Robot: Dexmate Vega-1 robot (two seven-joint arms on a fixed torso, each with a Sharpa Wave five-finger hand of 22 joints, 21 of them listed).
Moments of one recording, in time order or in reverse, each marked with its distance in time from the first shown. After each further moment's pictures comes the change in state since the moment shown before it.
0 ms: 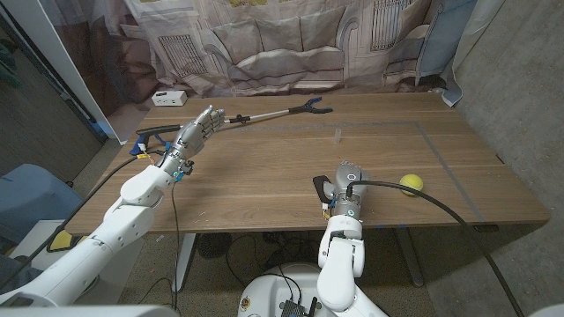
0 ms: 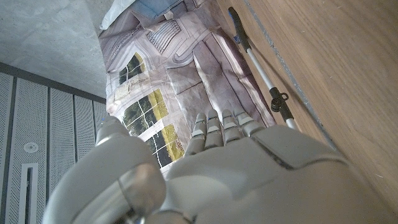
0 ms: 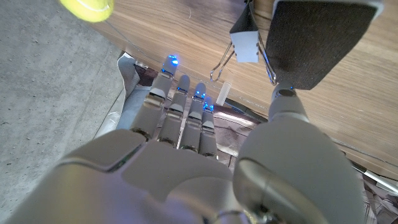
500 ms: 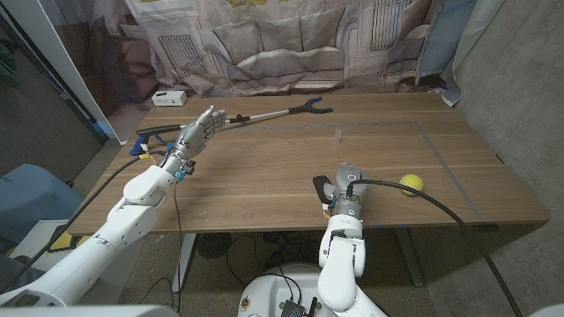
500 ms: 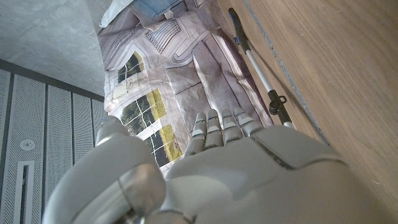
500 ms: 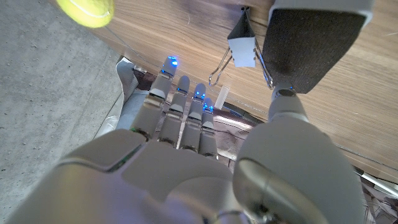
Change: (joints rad) left arm -0.018 -0.015 0.012 0.023 -0.007 0.004 -0.012; left_hand 0.000 0.000 0.004 -0.004 0.000 0.004 0.003 0.000 0.000 0.005 -0.005 0.000 0.000 0.005 -0.005 0.000 0.000 0.000 0.000 0.000 0.000; right arm -0.014 0.011 0.016 -0.014 -0.018 0.021 0.032; right_hand 0.000 0.000 0.004 0.004 -0.013 -0.012 -0.002 -0.002 0.000 -0.010 0.000 0.000 0.004 -0.009 0.009 -0.008 0.005 -0.005 0.005 0.000 -0.002
